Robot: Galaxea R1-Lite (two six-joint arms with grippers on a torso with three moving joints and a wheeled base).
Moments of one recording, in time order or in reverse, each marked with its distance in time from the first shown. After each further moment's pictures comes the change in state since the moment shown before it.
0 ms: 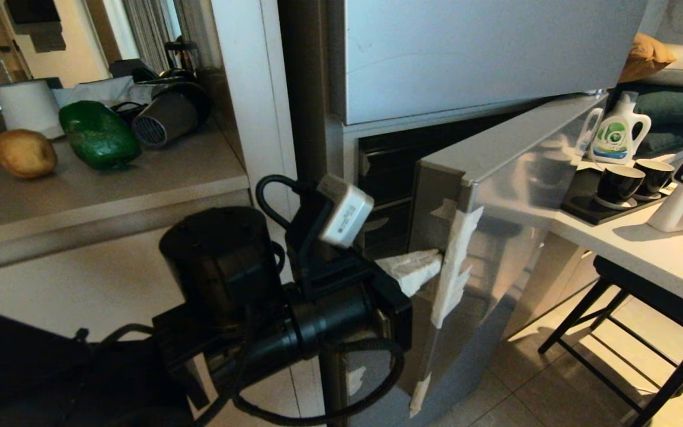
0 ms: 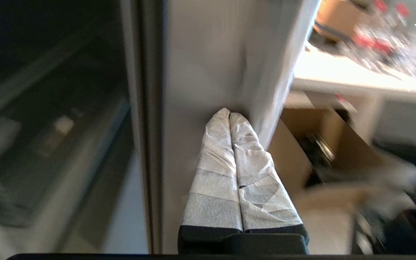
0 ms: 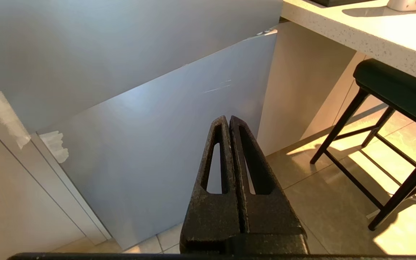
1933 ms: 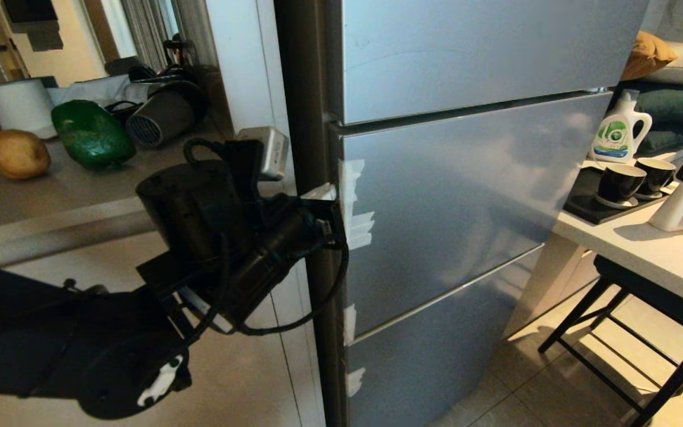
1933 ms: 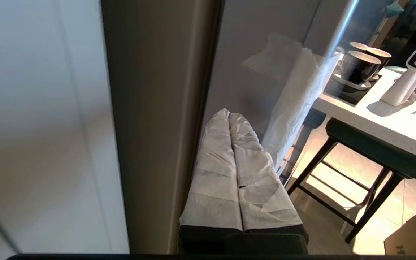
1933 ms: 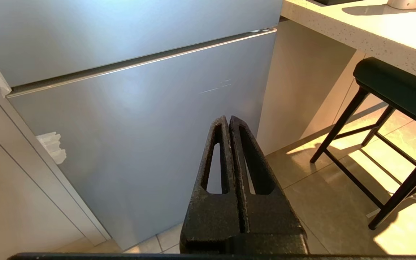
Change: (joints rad) left arm 0.145 0.003 -0.103 0.029 0.502 -0.018; right arm 0.000 0.000 0.000 -0.001 0.000 0.001
